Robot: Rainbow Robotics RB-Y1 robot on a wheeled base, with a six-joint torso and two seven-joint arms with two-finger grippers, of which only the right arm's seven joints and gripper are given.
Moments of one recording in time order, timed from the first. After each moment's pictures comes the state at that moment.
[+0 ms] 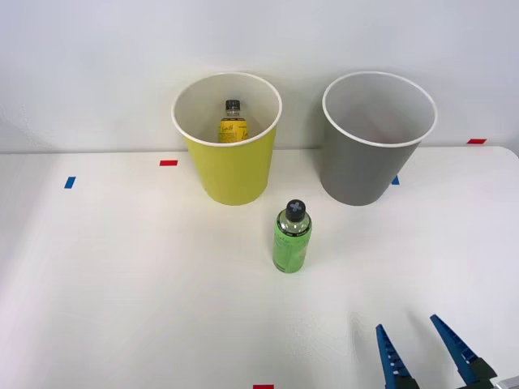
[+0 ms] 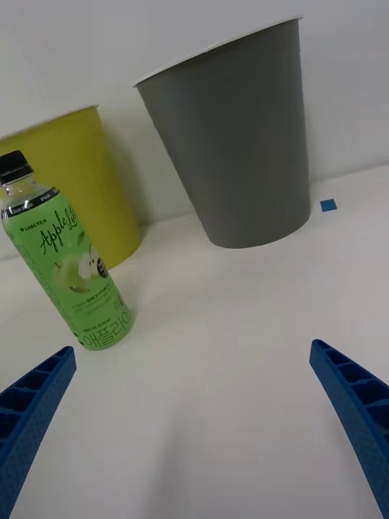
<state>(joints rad) 0.83 -0.23 0.12 -1.86 0.38 -0.69 0.80</state>
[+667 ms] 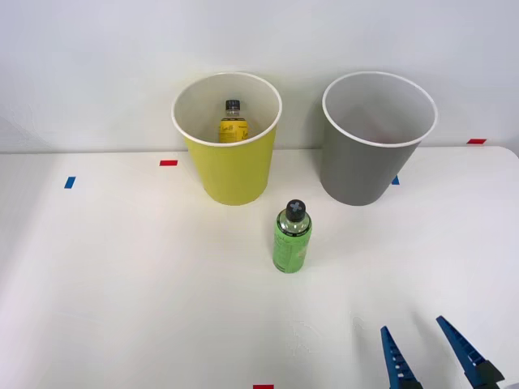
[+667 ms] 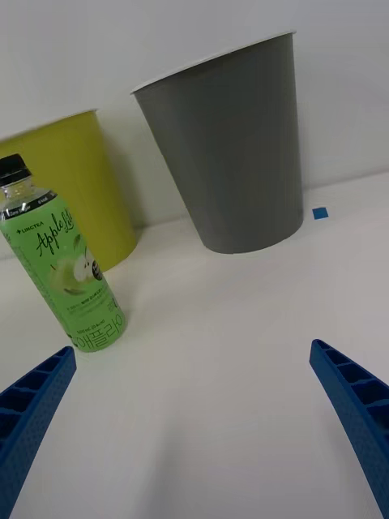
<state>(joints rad) 0.85 -0.22 0.10 -1.86 0.39 -0.71 0.81</state>
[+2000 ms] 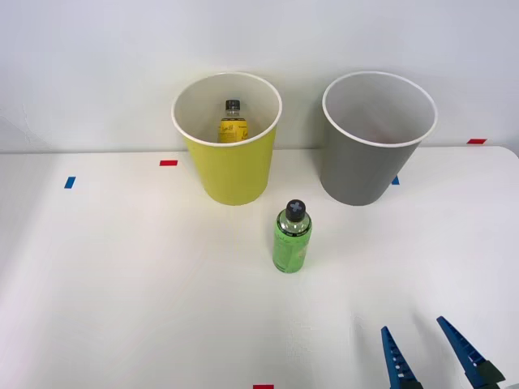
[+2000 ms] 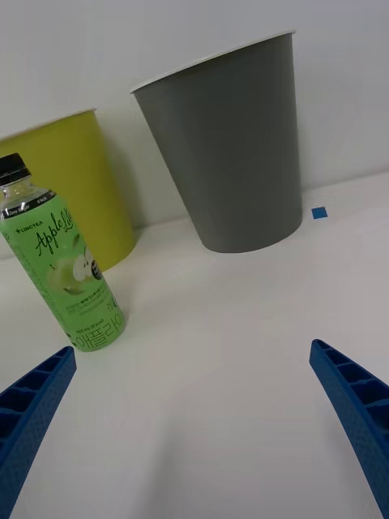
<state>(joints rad) 0.85 -0.22 0.10 -1.86 0.39 -0.71 0.81</state>
